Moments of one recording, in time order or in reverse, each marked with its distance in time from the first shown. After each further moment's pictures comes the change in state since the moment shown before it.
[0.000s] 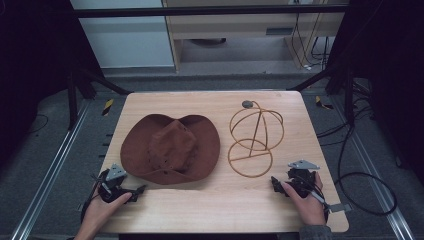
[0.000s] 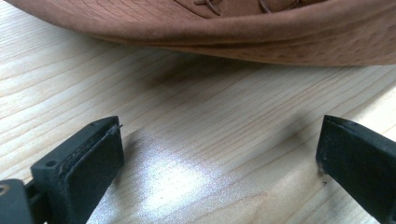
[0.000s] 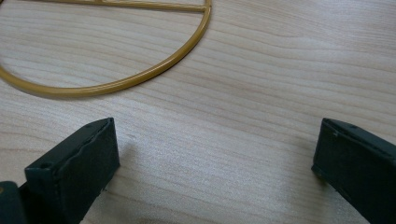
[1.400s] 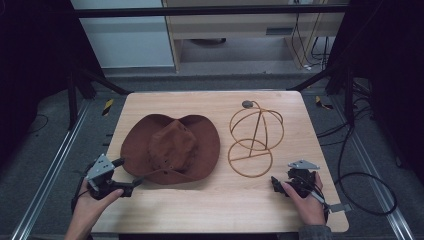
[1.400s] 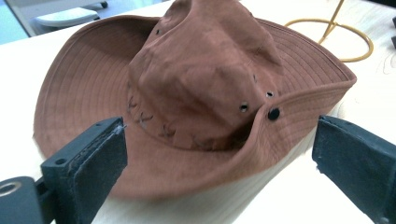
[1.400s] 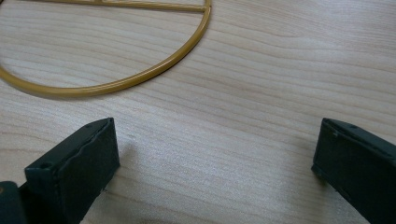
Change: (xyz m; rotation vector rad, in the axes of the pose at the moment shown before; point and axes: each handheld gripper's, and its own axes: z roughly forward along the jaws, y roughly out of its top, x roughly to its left) left arm -0.021 0.058 -0.060 -0.247 -0.093 0.085; right arm 0.000 0.000 0.000 0.000 0.000 0.000
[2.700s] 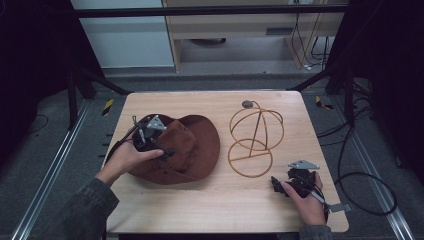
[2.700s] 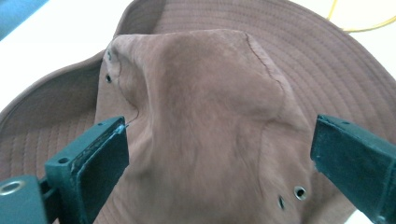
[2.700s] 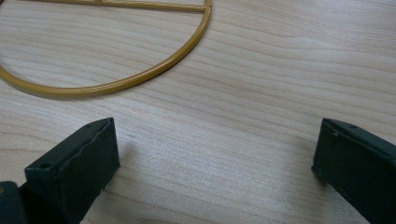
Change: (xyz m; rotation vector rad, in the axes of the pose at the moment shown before) left arm 0.002 0.111 0.114 0.373 -0.103 0.231; right arm 0.000 0.000 0.000 0.001 0.001 0.000
